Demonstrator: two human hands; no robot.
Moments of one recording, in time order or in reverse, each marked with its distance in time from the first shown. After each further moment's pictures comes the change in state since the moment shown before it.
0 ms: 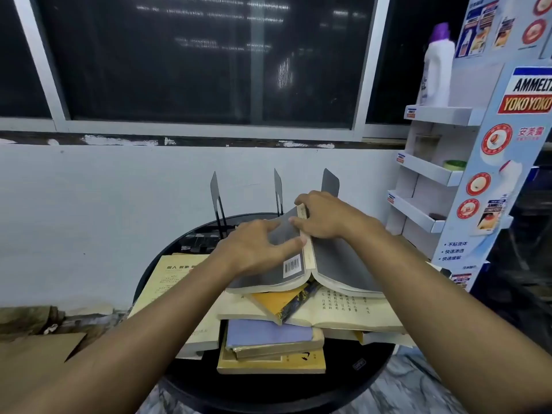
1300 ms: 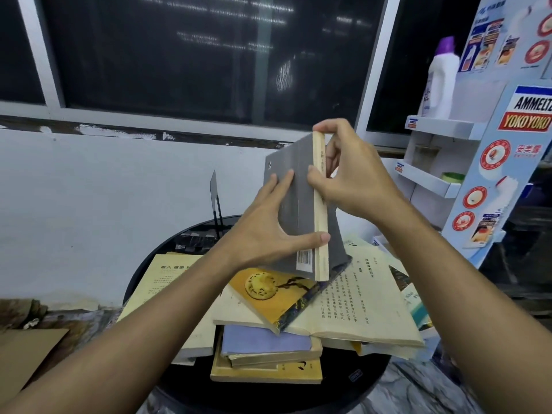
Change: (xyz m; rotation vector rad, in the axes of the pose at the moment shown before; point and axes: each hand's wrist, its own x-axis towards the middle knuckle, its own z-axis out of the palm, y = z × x) left_hand 0.001 0.015 -0.016 -0.192 0.130 0.228; right_hand -0.045 -0.033 -0.072 0.321 0.555 -0.225
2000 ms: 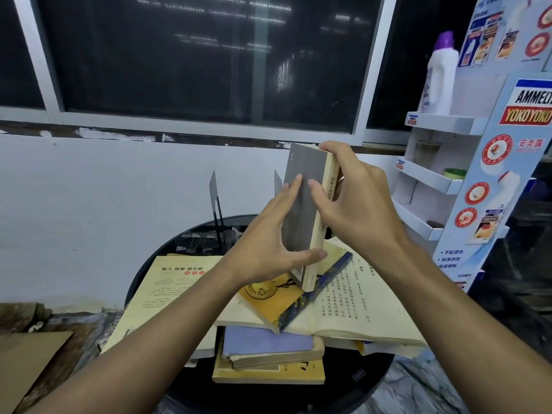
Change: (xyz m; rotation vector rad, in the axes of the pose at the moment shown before) left_hand -0.007 -0.012 0.018 -0.140 0.014 0.147; right_hand -0.042 -0.011 0.012 -0.053 0.155 0.006
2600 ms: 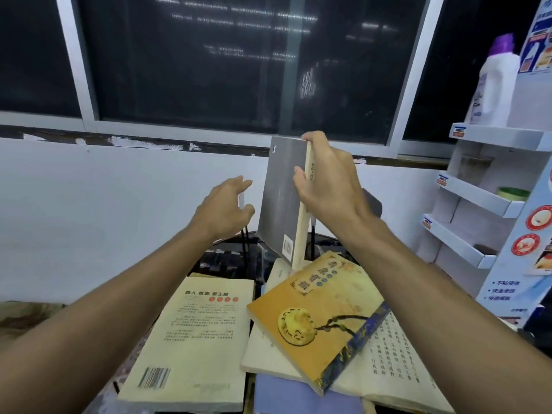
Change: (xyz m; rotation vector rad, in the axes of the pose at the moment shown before) left_hand 0.067 -0.123 -0.107 0.409 0.229 -0.290; right_hand 0.087 -0.012 0.097 -0.038 -0.044 -0.031
